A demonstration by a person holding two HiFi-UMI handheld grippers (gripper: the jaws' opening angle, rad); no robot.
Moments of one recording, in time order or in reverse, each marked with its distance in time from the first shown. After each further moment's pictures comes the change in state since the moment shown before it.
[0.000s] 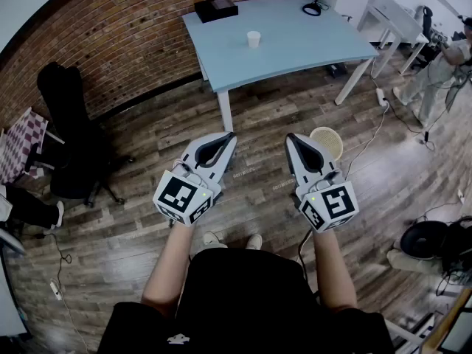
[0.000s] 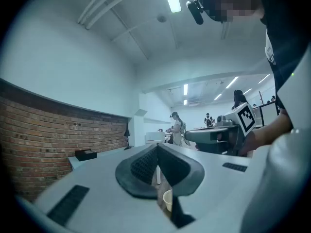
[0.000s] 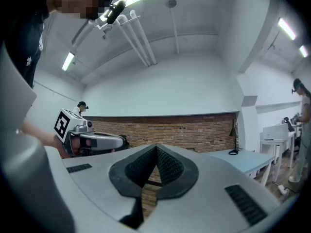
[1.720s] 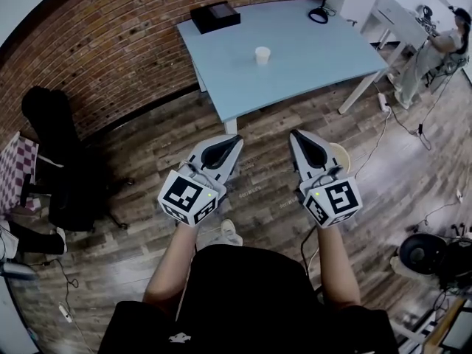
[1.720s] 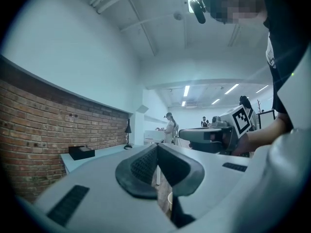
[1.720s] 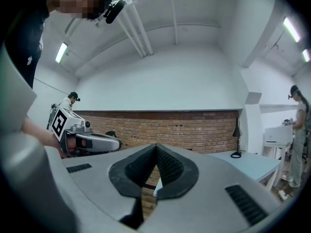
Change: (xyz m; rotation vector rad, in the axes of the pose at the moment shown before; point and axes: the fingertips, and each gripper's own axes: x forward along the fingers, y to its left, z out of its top) left arm 0.090 0.176 -0.026 -0.078 0.012 -0.098; right arm 0.192 -0.068 -0.016 -0.027 0.045 -0.058
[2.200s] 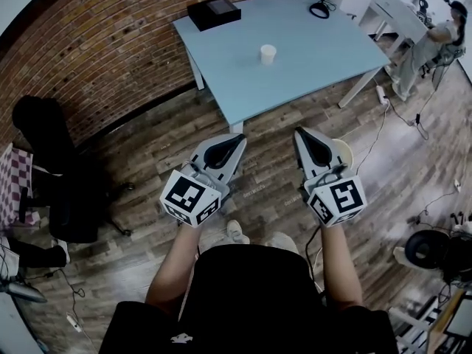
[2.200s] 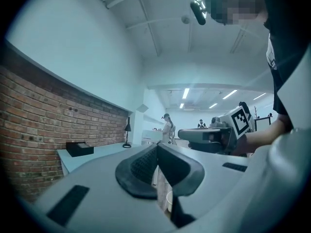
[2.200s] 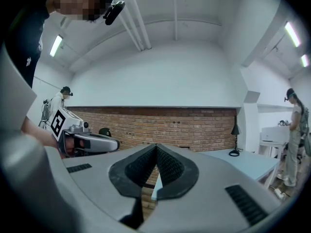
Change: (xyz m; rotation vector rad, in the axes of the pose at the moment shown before) left arm -0.004 0.065 -0.014 -0.053 -0.009 -0.052; right arm 0.062 0.008 -0.012 -0.004 0.038 -0.060
